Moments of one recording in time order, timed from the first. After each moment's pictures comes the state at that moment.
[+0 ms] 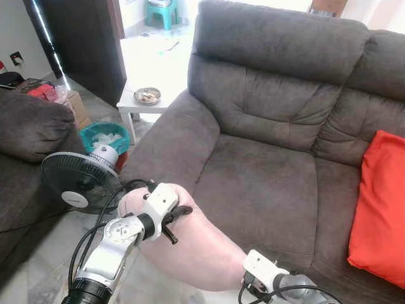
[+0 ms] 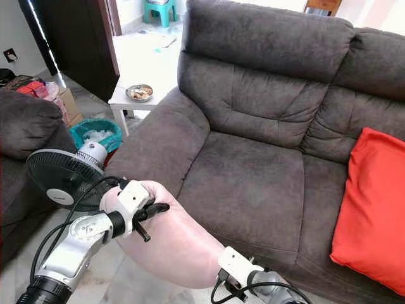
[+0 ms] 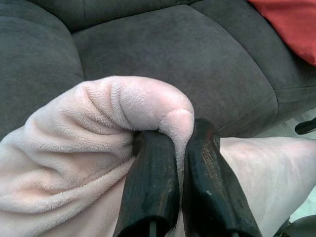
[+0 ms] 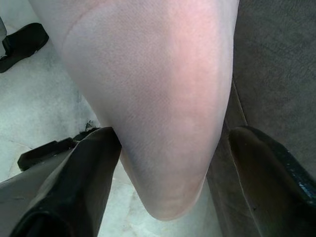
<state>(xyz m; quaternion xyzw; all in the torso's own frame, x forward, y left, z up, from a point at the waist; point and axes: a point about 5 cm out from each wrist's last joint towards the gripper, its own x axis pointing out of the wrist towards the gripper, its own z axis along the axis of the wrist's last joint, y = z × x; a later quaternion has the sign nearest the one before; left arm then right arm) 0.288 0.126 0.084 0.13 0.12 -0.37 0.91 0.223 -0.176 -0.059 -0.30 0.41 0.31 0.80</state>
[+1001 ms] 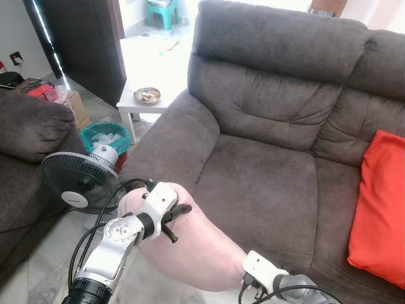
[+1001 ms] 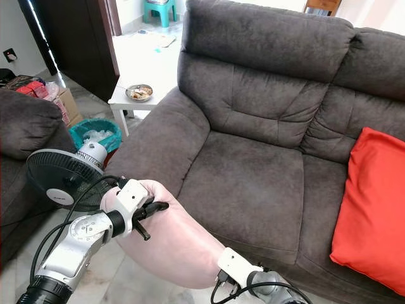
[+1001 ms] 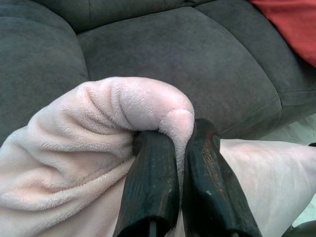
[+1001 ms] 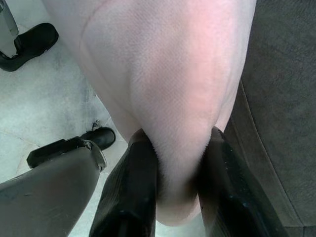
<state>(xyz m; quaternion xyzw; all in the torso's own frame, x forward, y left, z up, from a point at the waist) 0.290 0.128 0.085 0.13 0.12 -0.36 0.92 0.222 -0.174 -0.059 -0.30 0.41 0.33 0.80</state>
